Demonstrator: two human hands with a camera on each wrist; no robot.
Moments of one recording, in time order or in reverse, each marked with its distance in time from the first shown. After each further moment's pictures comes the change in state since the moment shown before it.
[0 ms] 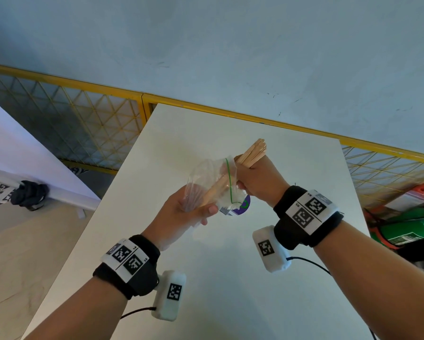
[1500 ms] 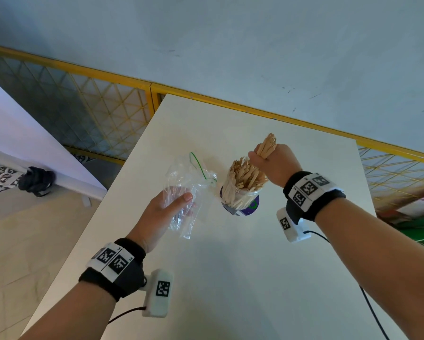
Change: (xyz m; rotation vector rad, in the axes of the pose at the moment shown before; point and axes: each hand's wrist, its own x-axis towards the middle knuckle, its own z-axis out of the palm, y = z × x) left_hand -0.001 -0.033 -0.045 -0.027 0.237 -0.190; right_hand 0.069 0.054 -0.024 -0.571 0.089 -0.069
